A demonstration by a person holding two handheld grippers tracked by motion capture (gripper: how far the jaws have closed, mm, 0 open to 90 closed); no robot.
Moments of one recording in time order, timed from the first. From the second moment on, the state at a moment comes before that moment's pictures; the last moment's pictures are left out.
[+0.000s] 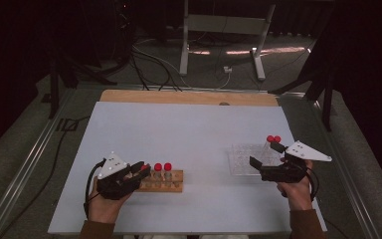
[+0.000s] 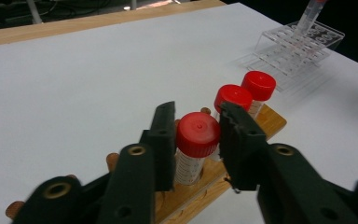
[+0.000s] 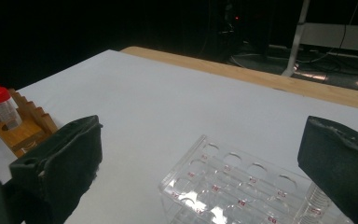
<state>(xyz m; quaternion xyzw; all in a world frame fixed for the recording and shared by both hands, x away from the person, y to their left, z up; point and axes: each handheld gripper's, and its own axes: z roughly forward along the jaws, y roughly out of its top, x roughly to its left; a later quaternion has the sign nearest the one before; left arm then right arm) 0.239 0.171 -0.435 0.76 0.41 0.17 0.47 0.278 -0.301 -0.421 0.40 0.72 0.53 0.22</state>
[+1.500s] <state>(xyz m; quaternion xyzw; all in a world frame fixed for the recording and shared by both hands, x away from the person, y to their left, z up) 0.239 0.201 -0.421 0.65 0.45 0.23 0.56 0.300 -0.360 -0.417 0.47 0.68 0.47 0.32</state>
